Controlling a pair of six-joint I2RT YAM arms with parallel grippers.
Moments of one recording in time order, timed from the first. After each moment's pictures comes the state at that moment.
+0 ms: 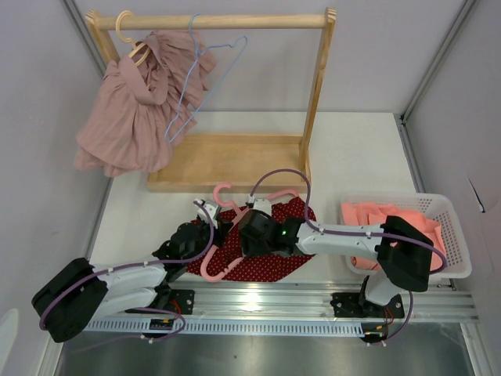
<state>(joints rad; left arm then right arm) -0.76 1.02 0.09 0.68 -0.12 -0.23 1.19 1.59 1.02 -0.40 0.22 0.90</state>
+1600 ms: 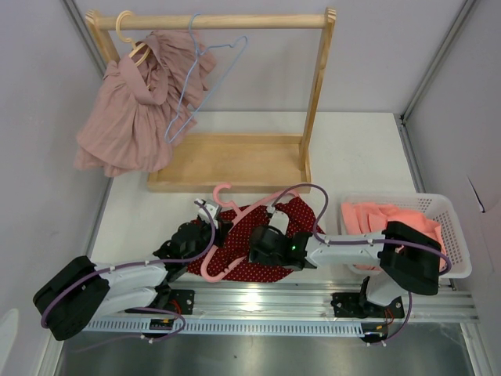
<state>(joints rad) -0.76 1.04 0.09 0.69 -0.12 -0.23 1.23 1.54 0.82 -0.27 0.31 1.18</state>
